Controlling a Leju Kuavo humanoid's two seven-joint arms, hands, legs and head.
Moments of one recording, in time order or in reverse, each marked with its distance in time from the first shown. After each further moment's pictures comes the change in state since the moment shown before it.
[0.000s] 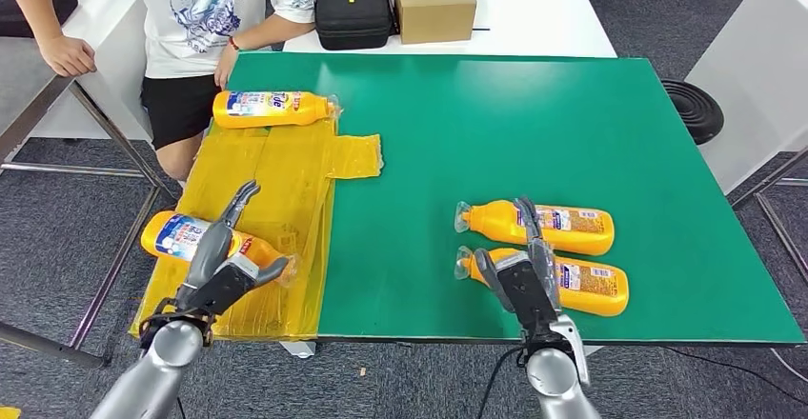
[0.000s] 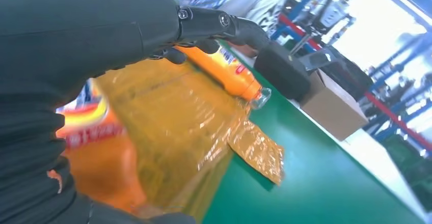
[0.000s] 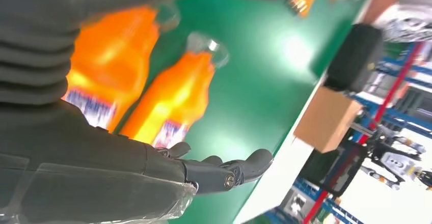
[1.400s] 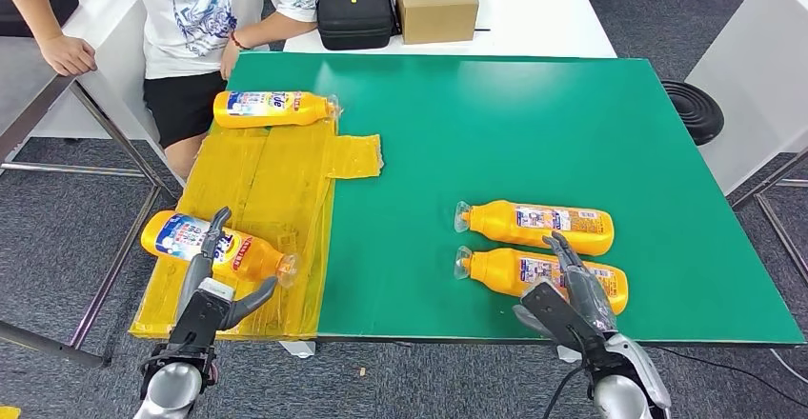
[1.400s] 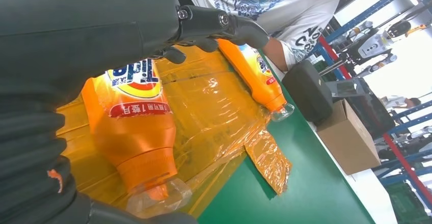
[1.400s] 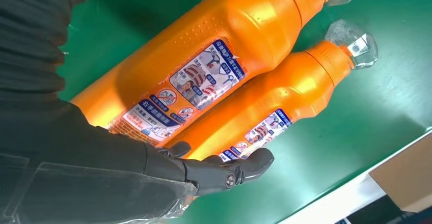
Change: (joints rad) left arm 0.182 -0.128 0.153 -0.140 0.039 0.008 0.001; right arm 0.124 -0.249 -0.036 -0.137 0.099 0.214 0.195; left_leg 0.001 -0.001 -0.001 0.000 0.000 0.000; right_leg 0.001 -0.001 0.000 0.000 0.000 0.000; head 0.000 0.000
